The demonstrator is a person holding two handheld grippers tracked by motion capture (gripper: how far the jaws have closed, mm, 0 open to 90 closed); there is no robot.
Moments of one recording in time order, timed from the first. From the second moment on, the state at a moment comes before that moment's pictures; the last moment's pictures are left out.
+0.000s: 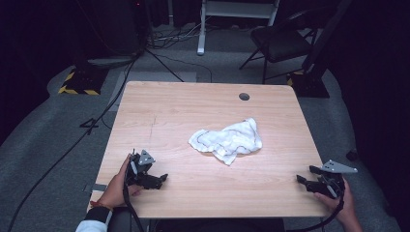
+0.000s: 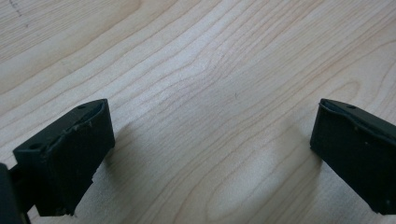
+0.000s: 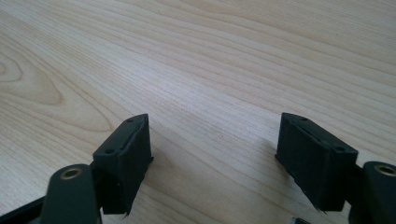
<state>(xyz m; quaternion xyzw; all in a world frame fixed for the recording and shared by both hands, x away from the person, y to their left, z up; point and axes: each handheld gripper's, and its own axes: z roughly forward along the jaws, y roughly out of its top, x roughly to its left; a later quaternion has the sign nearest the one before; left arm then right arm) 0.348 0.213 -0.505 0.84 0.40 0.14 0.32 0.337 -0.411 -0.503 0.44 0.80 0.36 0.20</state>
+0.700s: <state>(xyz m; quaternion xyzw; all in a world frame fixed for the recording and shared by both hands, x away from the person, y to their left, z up) 0.365 0.206 -0.505 0.87 0.34 0.12 0.33 0.352 -0.406 -0.495 0.44 0.79 0.36 0.21</state>
